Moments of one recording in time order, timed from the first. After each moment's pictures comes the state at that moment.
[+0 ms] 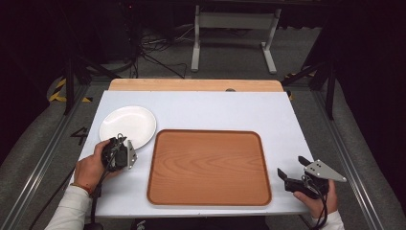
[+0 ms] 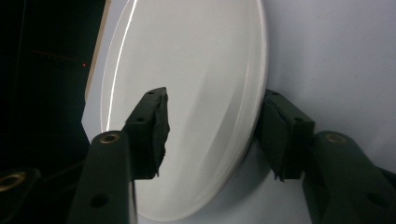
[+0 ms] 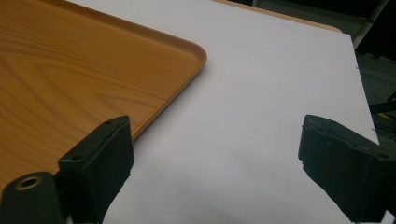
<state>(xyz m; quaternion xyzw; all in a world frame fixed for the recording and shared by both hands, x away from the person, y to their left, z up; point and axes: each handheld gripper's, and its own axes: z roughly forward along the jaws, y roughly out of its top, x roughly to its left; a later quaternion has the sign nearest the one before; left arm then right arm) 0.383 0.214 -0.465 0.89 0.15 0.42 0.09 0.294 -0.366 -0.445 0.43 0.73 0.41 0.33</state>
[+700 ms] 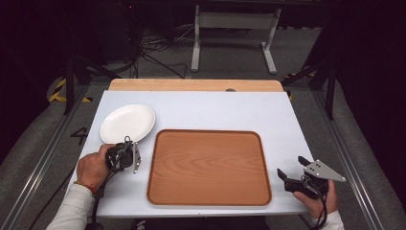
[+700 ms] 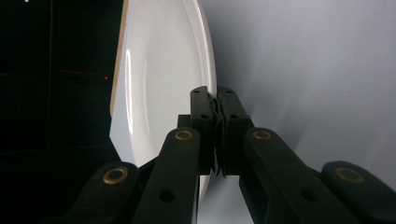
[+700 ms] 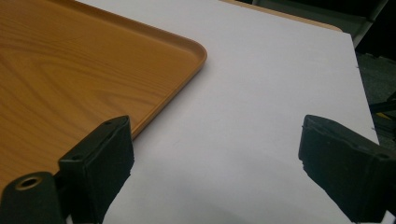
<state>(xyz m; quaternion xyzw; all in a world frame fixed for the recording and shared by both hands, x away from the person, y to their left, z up) 0.378 0.202 -0.454 0.88 0.11 0.46 0.07 0.294 -0.365 -0.445 0.43 0.74 0.41 0.33</state>
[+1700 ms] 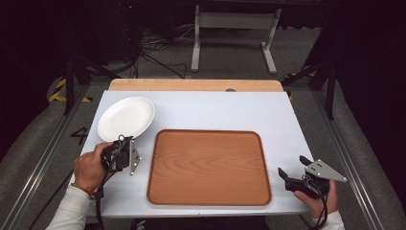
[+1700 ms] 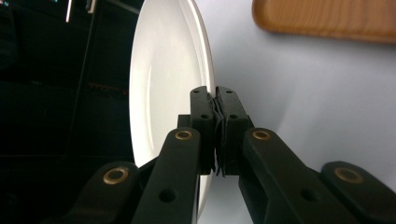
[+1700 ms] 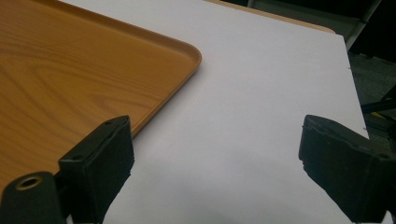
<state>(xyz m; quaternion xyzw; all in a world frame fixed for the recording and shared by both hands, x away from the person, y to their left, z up) 0.354 0.192 -0.417 0.85 0.11 0.49 0.12 0.294 -0.366 -0.444 0.43 0.73 0.41 0.33</state>
